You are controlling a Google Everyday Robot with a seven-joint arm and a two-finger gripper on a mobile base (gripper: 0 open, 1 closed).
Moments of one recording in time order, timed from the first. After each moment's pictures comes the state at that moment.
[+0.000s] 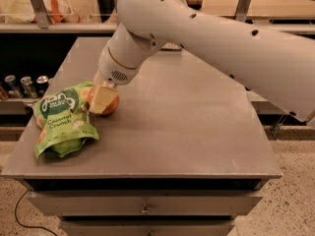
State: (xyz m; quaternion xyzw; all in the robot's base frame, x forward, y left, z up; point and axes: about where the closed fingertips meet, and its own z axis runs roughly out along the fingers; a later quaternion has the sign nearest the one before) arm 0.558 0.132 0.872 -0.69 0.65 0.15 0.28
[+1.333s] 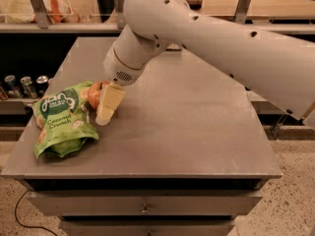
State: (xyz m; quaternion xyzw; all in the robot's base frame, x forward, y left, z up) arm 0.567 0.125 0.862 -0.69 0.65 0.15 0.27
